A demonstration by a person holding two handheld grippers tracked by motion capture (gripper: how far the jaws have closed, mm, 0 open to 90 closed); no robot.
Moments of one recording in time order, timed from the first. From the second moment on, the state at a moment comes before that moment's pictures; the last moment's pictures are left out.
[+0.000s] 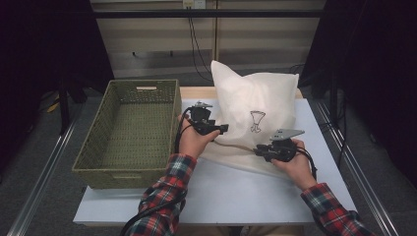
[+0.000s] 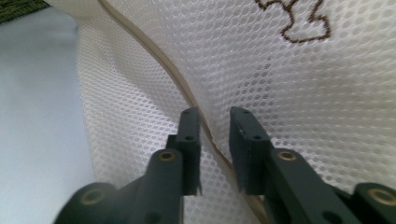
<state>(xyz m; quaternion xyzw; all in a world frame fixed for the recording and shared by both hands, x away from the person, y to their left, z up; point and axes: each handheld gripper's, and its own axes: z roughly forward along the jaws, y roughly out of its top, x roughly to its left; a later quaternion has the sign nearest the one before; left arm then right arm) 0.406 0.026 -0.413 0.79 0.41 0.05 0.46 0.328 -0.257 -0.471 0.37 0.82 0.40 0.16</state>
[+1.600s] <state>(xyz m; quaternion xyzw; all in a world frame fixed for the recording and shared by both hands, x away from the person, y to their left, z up) 0.383 0.070 -0.382 0.78 0.38 0.07 0.49 0.280 -0.327 -0.431 0.43 0.76 0.46 0.19</state>
